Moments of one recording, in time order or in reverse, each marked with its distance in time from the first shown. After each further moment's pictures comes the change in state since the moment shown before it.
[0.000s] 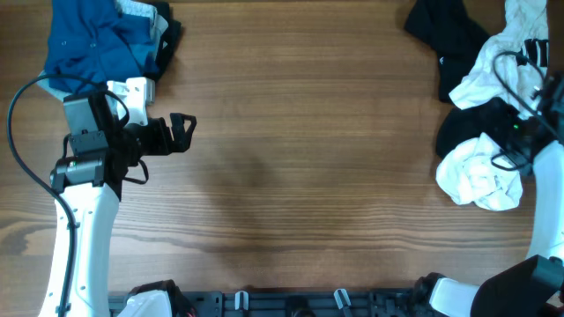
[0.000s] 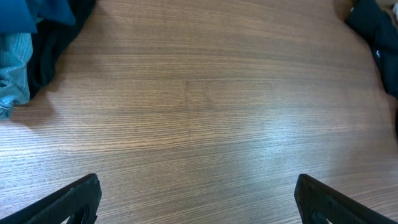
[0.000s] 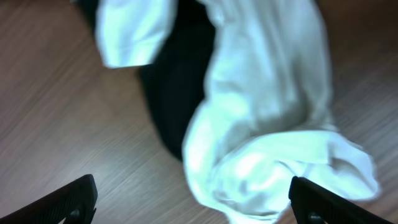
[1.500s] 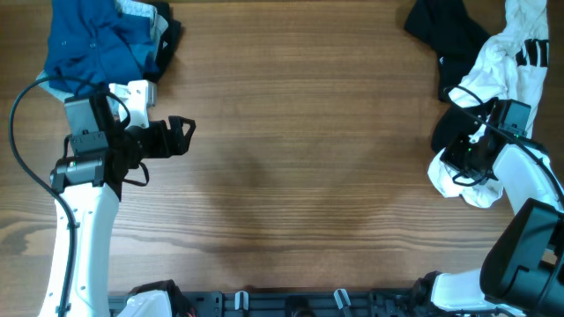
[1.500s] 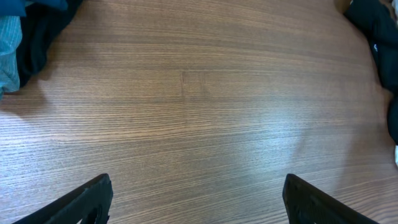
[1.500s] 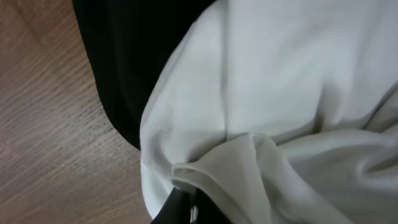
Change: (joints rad) left arm 0.000 0.000 0.000 -0.034 0.010 0.000; right arm 0.101 0.161 -0.282 0.291 -0.041 -0.086
